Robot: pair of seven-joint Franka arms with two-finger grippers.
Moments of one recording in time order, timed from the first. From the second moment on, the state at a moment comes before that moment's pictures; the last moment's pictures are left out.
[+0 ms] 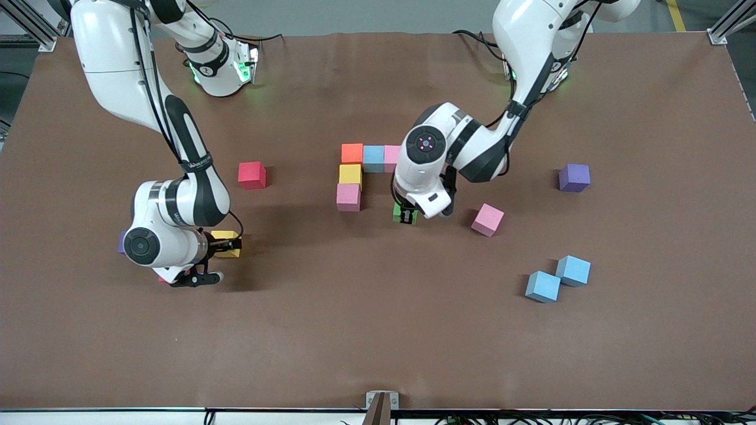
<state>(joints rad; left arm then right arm) -0.67 0.58 -0.08 -1.67 -0.04 2.29 -2.22 0.31 0.64 -0.20 -1.73 0.18 2.10 -0.06</state>
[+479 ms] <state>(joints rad) -0.74 0.63 -0.08 -1.68 -0.04 2.42 -2.43 0.31 0.64 -0.20 -1.73 0.18 2.09 -0.06</state>
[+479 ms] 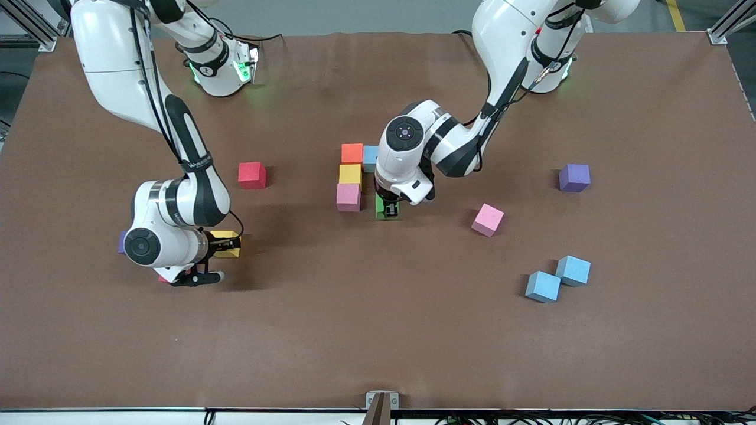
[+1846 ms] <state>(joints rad) -0.83 0.70 -0.07 -1.66 0.01 2.48 -2.52 0.42 0.66 -0.19 -1.54 0.18 2.09 0.16</state>
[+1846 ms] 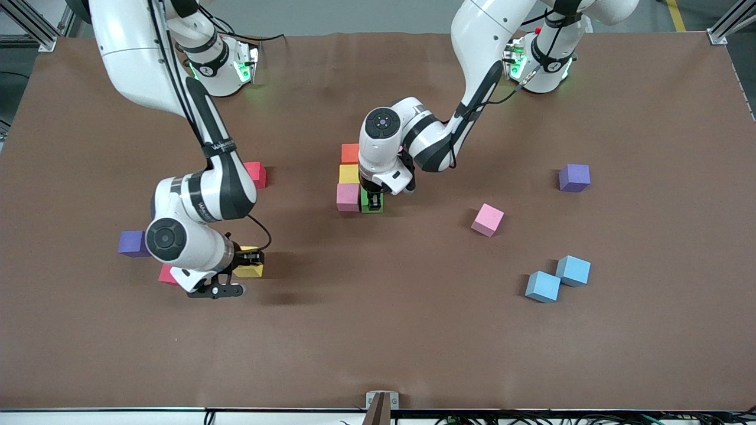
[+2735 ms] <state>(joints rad) -0.85 0.70 -0.07 -1.64 0.09 2.45 -2.52 0.58 0.70 -0.18 -1.52 0.23 2.10 0.35</state>
